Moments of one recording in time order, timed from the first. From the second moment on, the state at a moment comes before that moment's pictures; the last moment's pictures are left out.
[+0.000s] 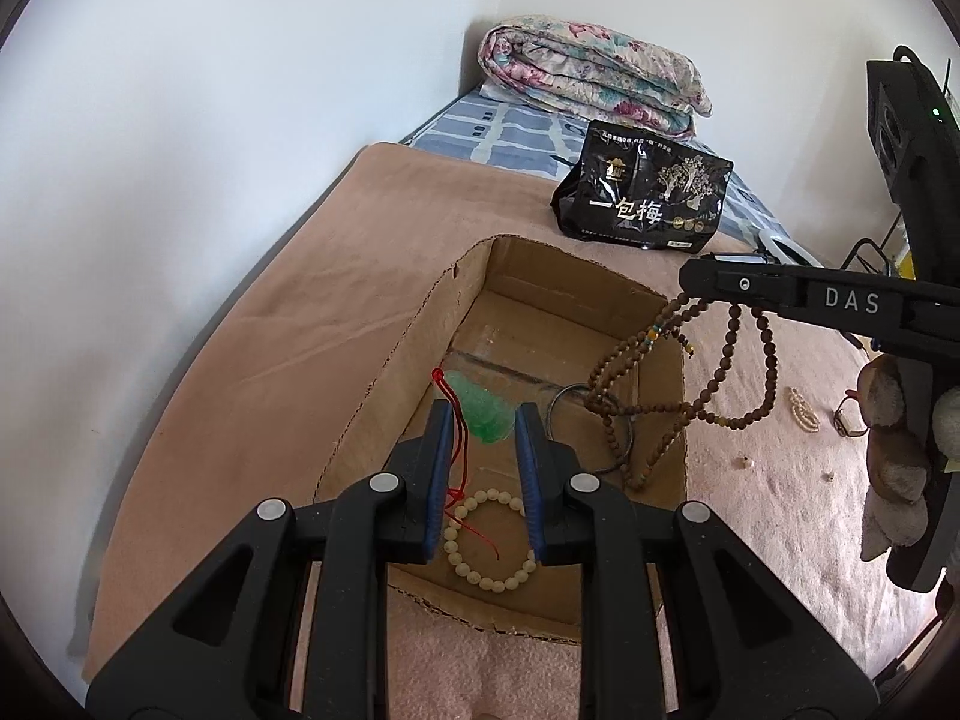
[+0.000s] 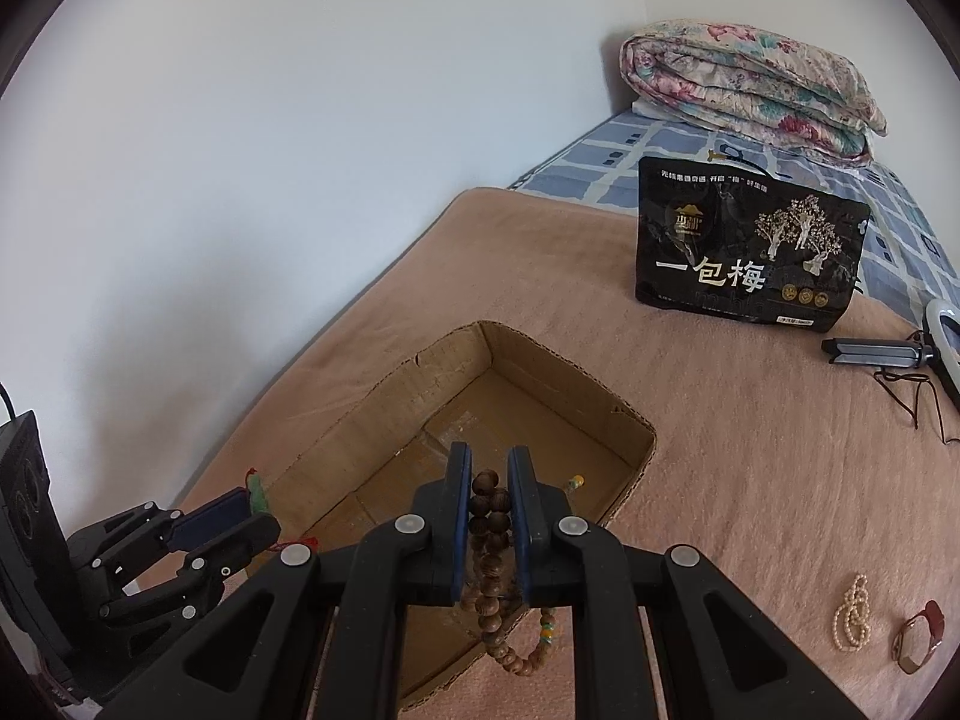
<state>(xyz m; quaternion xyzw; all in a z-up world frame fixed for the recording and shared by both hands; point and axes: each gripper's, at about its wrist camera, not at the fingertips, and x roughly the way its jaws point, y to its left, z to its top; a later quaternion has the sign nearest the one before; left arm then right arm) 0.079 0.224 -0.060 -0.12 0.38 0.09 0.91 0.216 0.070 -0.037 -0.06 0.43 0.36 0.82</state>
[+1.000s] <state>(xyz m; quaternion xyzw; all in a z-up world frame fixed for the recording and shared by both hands) 0.079 0.202 -0.038 -0.08 0.34 0.11 0.93 0.215 0.032 -0.014 -0.03 0.39 0.32 0.86</state>
